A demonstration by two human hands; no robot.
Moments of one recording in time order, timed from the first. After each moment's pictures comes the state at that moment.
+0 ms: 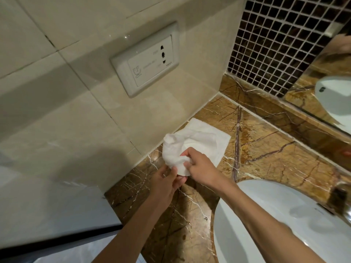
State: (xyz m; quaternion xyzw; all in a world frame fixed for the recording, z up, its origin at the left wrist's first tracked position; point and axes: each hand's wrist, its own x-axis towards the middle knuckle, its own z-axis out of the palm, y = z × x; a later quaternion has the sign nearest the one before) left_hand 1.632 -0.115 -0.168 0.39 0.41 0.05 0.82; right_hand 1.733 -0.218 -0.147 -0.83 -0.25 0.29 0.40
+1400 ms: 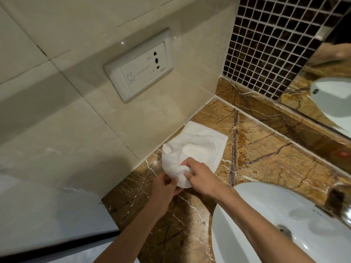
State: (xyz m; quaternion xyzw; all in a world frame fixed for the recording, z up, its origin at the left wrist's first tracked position) left_hand 1.631 -0.119 -0.173 0.52 0.38 0.01 0.76; right_hand 1.728 -0.232 -0.162 -0.84 -0.29 0.29 0.35
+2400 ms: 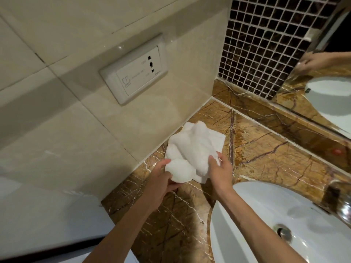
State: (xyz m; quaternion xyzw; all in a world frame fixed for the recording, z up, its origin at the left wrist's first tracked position) left_hand 1.644 -0.103 -0.149 0.54 0.33 -0.02 0.78; right_hand 1.735 -0.255 -0.170 -0.73 0.14 0.15 0.66
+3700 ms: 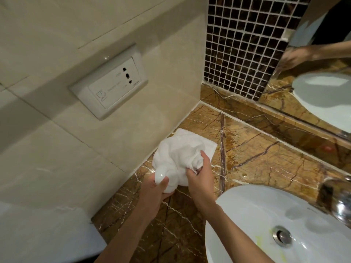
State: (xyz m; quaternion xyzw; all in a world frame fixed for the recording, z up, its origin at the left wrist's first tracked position) left_hand 1.650 -0.112 -0.165 0.62 0.30 0.02 0.72; right_hand 1.720 -0.239 -0.175 -0.73 0.05 0.15 0.66
